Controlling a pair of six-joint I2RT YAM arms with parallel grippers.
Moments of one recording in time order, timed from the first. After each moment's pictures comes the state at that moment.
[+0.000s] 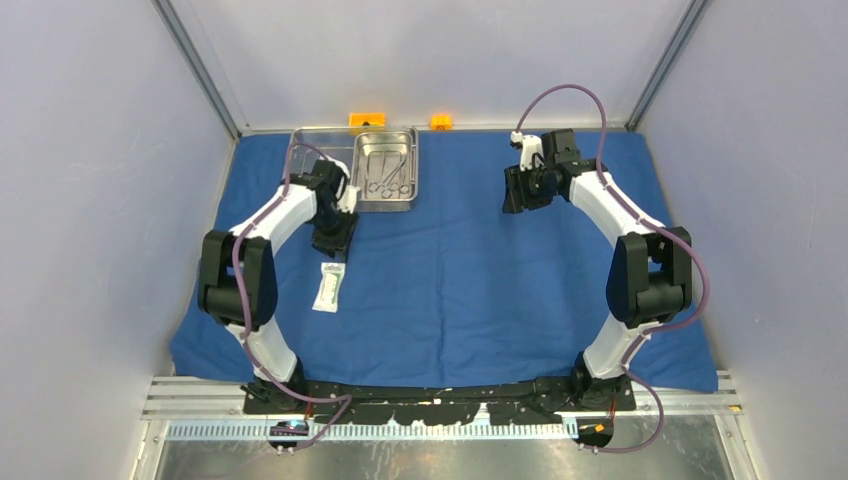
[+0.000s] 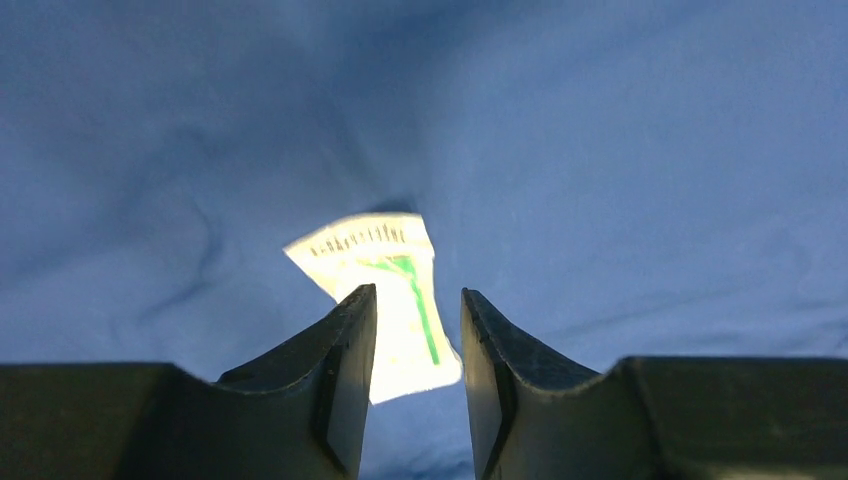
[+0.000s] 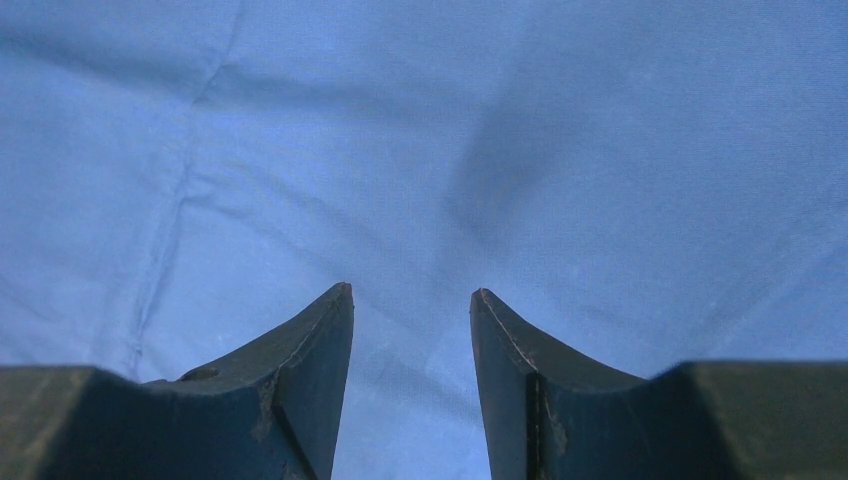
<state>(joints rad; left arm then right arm) -0.22 1.72 1.27 -0.93 0.11 0.04 0.16 1.73 1.36 -0.57 -0.34 -0.11</state>
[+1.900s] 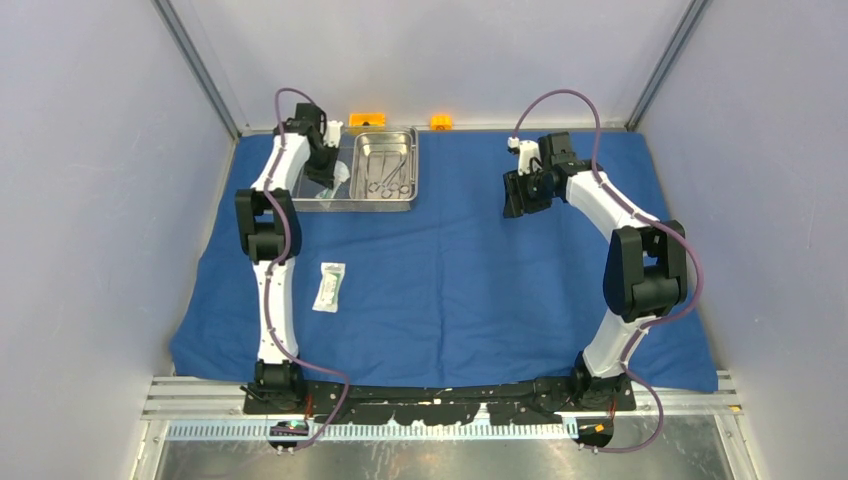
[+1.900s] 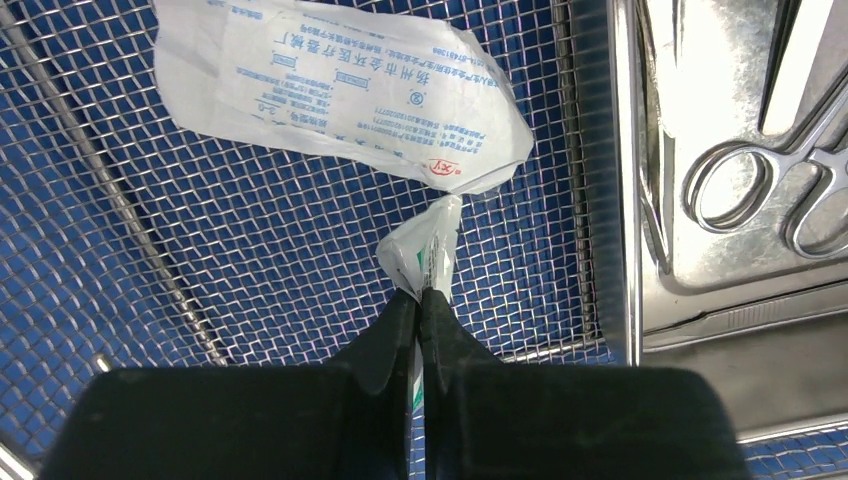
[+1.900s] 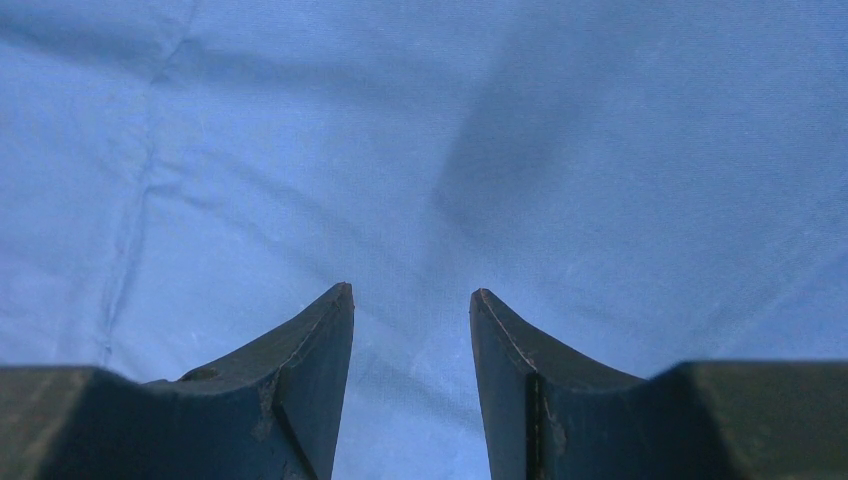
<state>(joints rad) -0.04 2.44 2.24 -0.94 0.13 0.19 0.16 1.77 1.36 -0.58 -0.32 -0.14</state>
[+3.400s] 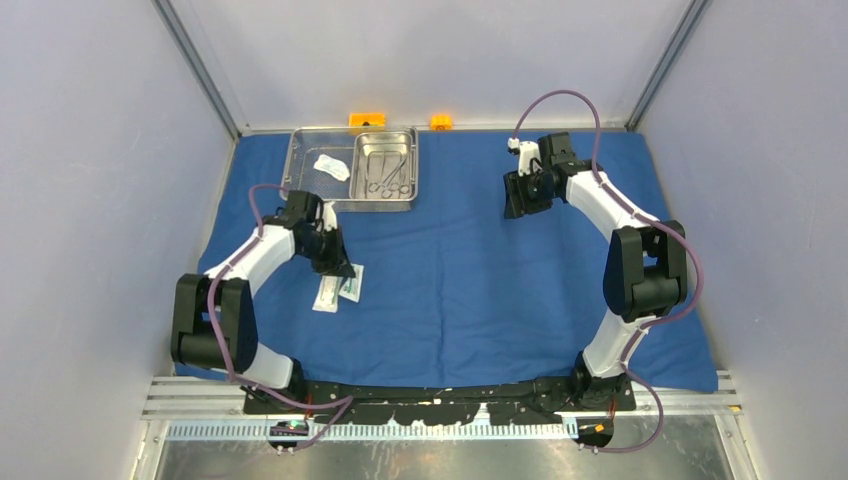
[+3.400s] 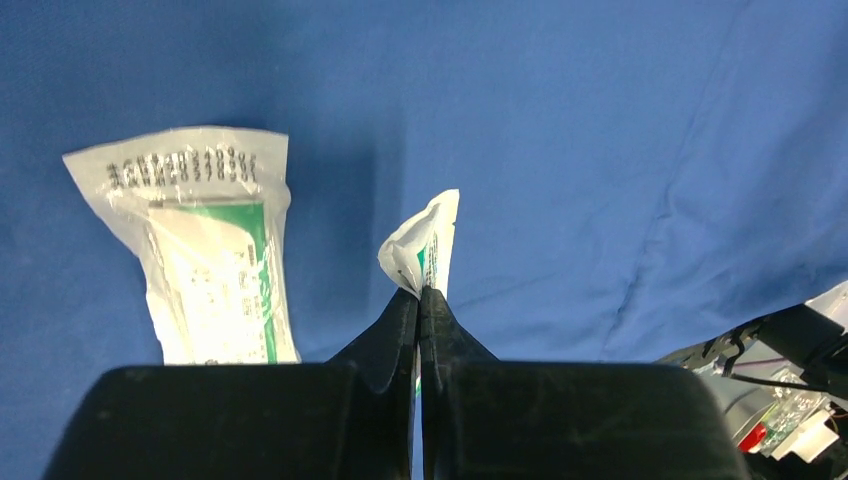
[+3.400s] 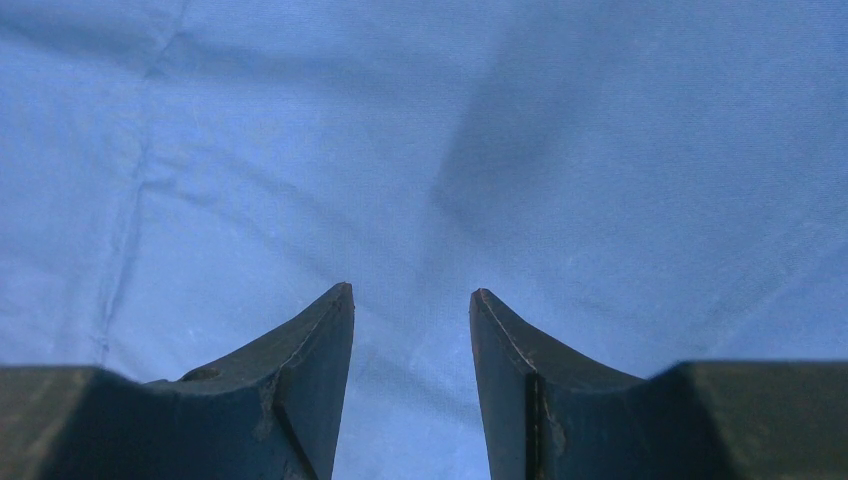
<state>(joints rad) -0.13 1.47 0.91 -0.65 0.40 -0.28 0.16 1.77 1.36 -0.59 -0.32 -0.14</state>
